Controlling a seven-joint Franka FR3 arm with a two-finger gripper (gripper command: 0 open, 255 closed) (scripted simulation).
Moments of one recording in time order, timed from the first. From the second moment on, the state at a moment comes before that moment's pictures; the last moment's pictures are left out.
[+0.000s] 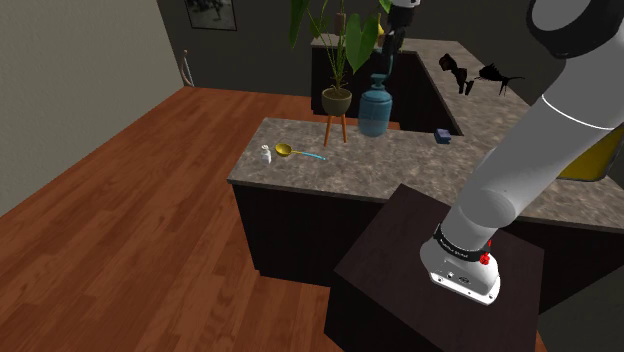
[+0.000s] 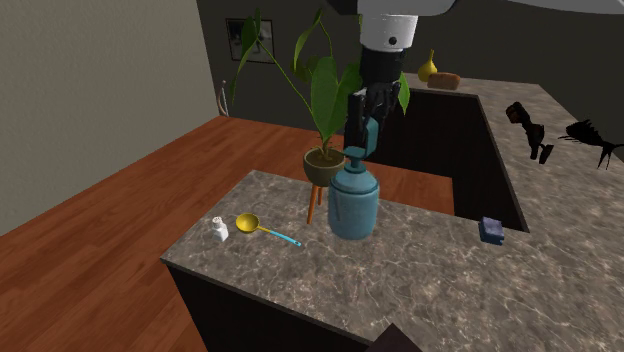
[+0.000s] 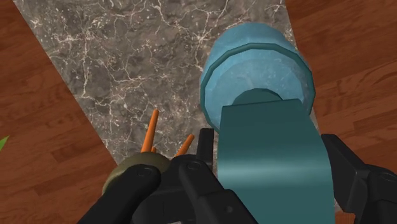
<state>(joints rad) -0.05 -0.16 -0.51 -1.80 -0.04 1.69 -0.66</state>
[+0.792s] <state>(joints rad) -0.05 -0.11 -0.52 -1.58 -0.01 1.52 -0.67</state>
